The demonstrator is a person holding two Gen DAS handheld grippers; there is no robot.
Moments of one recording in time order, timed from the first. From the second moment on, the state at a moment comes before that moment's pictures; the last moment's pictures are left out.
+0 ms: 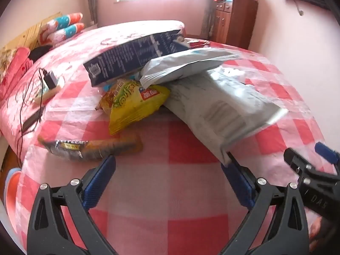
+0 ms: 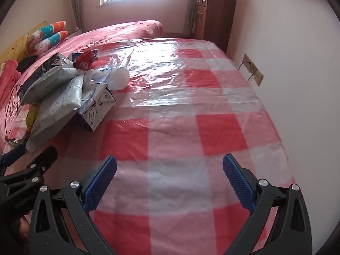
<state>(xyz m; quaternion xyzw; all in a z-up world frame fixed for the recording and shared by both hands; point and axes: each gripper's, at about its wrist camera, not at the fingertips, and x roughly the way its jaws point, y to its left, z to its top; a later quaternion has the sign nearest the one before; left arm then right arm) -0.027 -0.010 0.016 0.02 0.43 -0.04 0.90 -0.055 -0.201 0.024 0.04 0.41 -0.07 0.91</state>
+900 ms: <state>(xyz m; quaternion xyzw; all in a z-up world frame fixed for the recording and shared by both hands) -0.132 0.043 0.087 -0.02 0.35 -0.08 0.93 -0.155 -0.182 0.105 0.04 0.29 -0.09 0.95</state>
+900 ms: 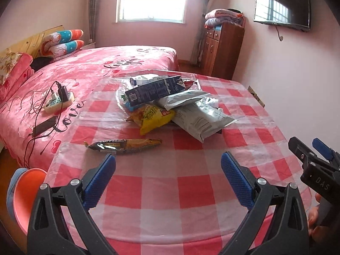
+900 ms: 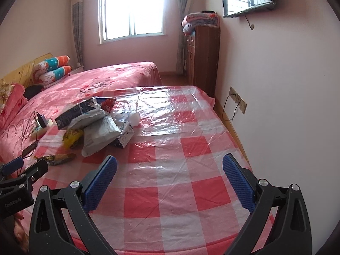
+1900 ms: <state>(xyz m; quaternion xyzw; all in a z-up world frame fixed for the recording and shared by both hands) -0.162 0.067 0.099 -0.06 0.33 -0.07 0.94 -0.190 -0.161 0.114 -0.01 0.26 -0.08 0.96</state>
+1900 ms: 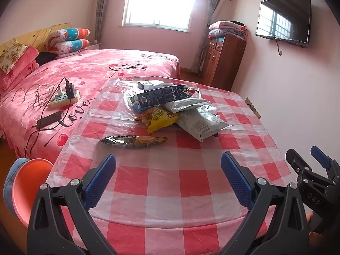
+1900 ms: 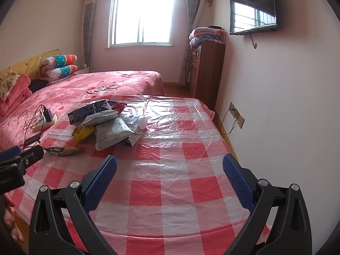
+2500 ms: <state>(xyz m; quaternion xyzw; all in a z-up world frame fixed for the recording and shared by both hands) -0.150 0.070 0.080 -0.04 0.34 -0.03 0.94 -0.162 -0.172 0.091 0.01 0.29 -0.06 0.96</state>
